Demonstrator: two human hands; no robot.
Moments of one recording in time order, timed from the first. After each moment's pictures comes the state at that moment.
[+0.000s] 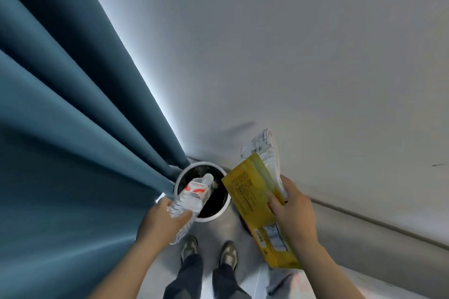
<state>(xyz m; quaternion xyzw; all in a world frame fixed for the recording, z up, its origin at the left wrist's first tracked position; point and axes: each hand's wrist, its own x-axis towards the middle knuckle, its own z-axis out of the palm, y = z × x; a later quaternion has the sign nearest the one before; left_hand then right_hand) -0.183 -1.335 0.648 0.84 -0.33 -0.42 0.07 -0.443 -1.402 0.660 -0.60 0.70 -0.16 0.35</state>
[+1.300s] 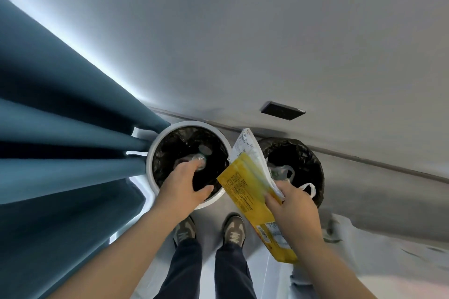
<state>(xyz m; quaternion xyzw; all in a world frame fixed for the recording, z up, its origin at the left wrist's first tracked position) -0.188 -1.427 0.357 0.72 -0.52 -0.47 0.04 -0.418 -1.416 0.383 -0.58 0.73 0.04 0.35</state>
